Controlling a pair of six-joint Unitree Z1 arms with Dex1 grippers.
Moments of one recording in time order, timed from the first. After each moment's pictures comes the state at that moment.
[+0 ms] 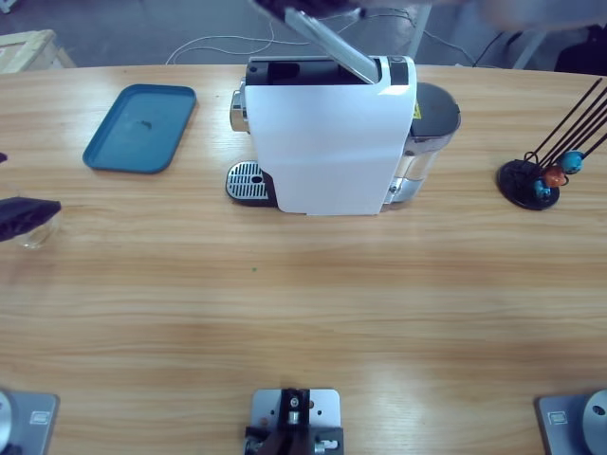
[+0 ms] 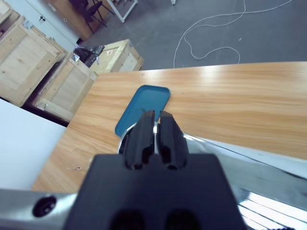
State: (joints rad) arm 0 -0.99 0.94 -0.77 0.45 0.25 -0.12; arm 1 0.89 1.86 -1.33 -0.14 -0.21 0.61
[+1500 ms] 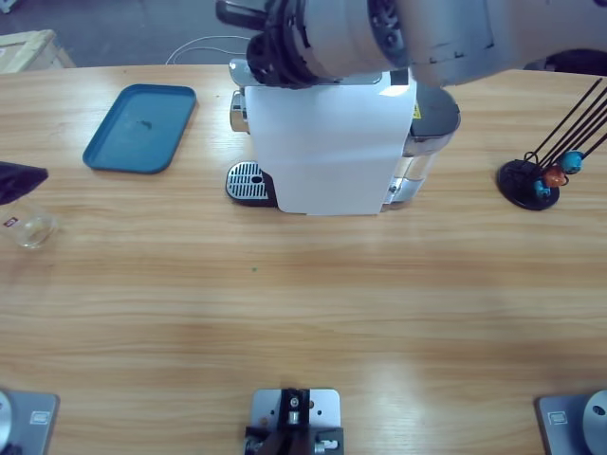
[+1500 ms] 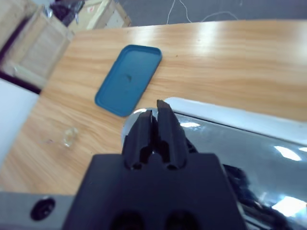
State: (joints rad) arm 0 -0.99 0.96 -0.85 0.46 0.25 -0.12; arm 1 0.90 1.92 -1.37 0.00 -0.17 0.52
